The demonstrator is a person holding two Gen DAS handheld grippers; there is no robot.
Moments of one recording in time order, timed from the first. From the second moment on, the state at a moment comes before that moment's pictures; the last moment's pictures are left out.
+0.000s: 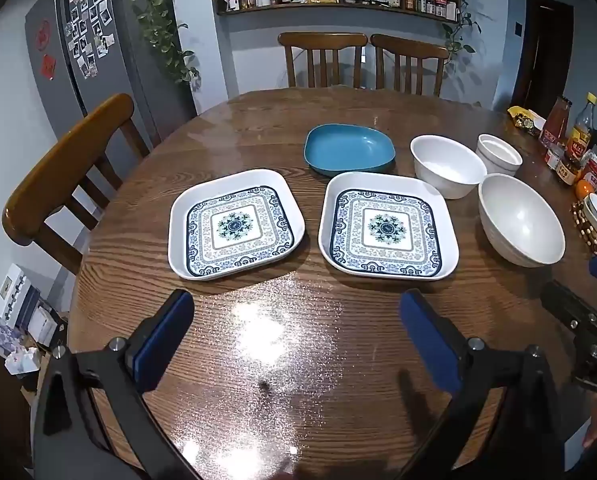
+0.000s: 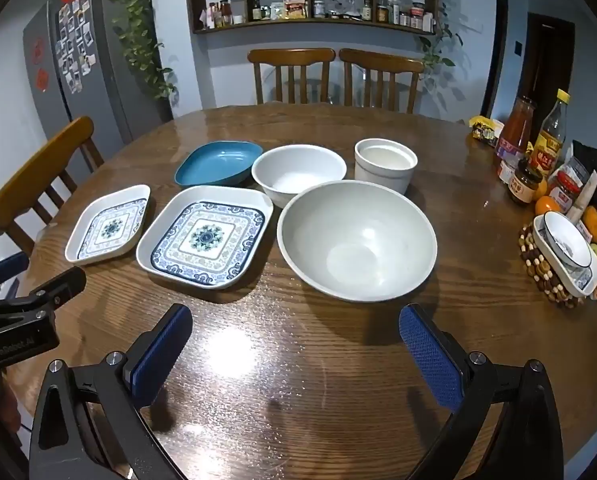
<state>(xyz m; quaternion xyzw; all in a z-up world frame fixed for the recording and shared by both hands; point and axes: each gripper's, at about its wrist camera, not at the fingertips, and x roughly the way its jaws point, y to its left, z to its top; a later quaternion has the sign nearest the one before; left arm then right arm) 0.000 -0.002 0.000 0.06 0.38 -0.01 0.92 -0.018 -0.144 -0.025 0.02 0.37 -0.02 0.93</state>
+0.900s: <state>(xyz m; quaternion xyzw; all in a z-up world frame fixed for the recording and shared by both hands) 0.001 -0.002 -0.005 0.05 0.39 -0.03 0.92 -0.019 -0.147 -0.027 0.02 0.36 -0.02 0.93</state>
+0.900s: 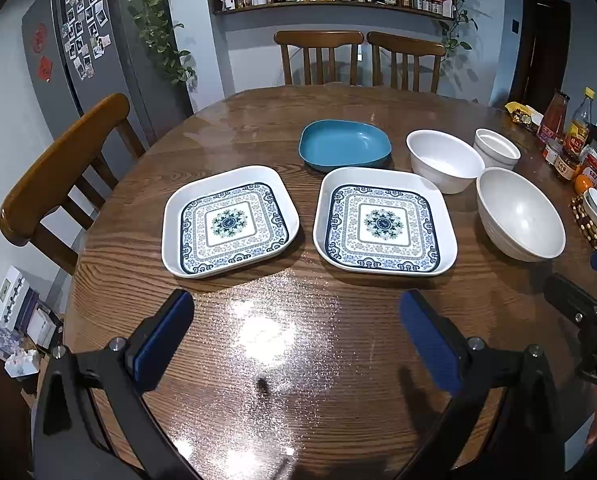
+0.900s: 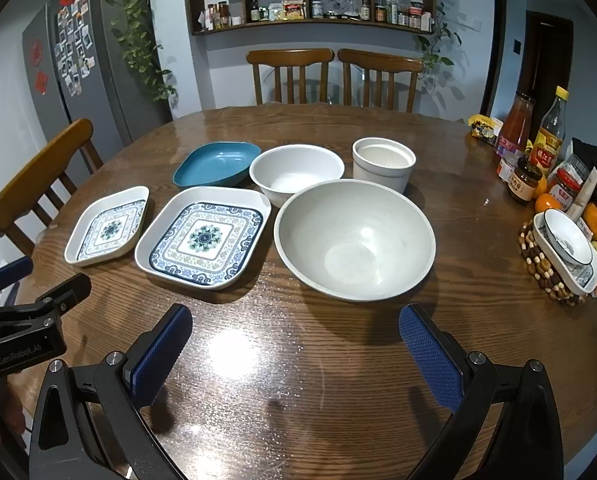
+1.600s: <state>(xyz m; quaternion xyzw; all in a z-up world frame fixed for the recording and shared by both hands) -0.002 -0.006 -0.004 0.05 0.38 -0.03 0.92 -0.020 -0.147 -0.027 0.02 0.36 -0.02 0.93</state>
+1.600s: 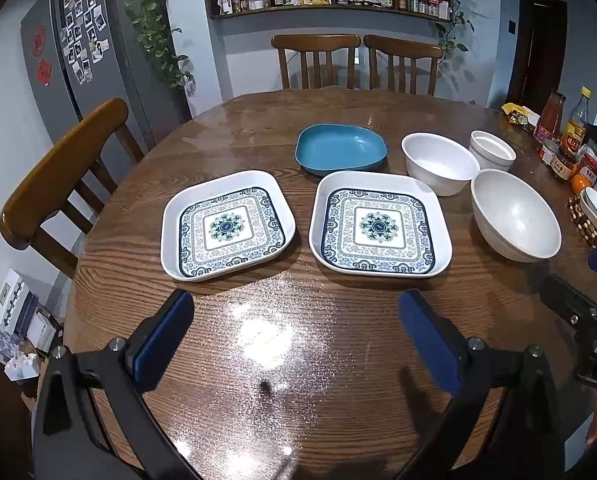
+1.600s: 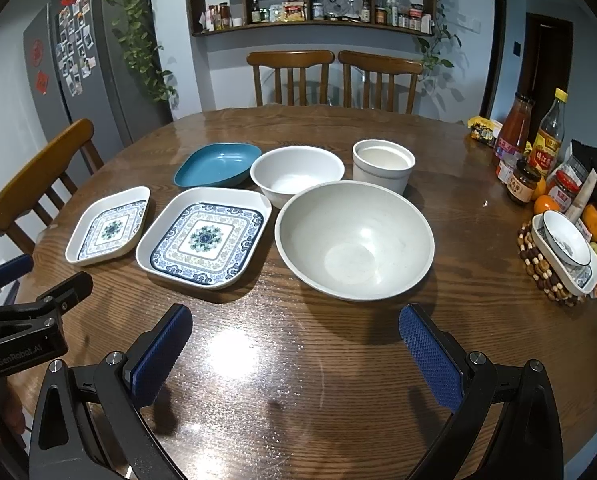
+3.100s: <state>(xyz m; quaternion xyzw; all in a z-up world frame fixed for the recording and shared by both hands) 0.068 0.032 -0.045 -0.10 0.47 -0.09 0.87 0.025 -0.123 -0.065 0.11 0.42 0.12 0.89</state>
